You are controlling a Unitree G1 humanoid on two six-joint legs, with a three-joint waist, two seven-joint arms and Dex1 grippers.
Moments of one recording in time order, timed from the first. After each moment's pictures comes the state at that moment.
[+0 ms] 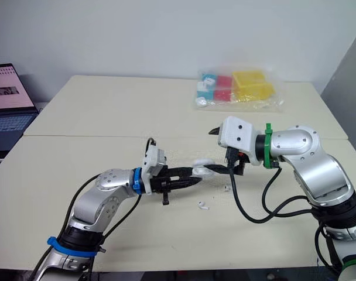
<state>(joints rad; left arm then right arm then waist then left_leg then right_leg) -0.38 0.43 -0.17 -0.14 -0.44 0.36 -1.08 -0.70 -0.78 0.22 -0.43 0.26 0.63 1.00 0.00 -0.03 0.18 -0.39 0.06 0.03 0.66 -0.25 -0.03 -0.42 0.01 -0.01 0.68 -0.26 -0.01</state>
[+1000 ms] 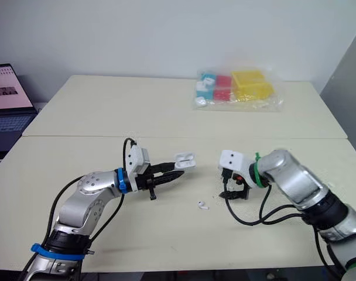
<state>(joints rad) -0.32 0.51 -0.08 -0.09 -0.37 0.27 -1.00 -0.68 -0.79 0.52 -0.22 0.16 0.86 1.00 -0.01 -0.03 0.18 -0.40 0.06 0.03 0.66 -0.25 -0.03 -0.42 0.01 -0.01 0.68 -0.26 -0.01</state>
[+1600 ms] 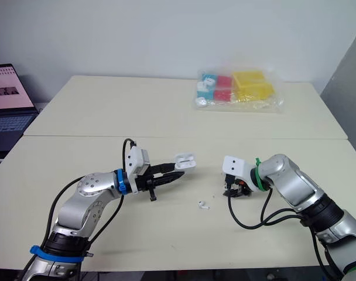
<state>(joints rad) -0.31 0.51 -0.08 -0.11 -0.37 0.27 -0.99 -0.63 -0.78 0.52 -0.13 0.10 0.70 1.06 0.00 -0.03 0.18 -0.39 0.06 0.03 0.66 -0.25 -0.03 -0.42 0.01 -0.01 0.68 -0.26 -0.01</state>
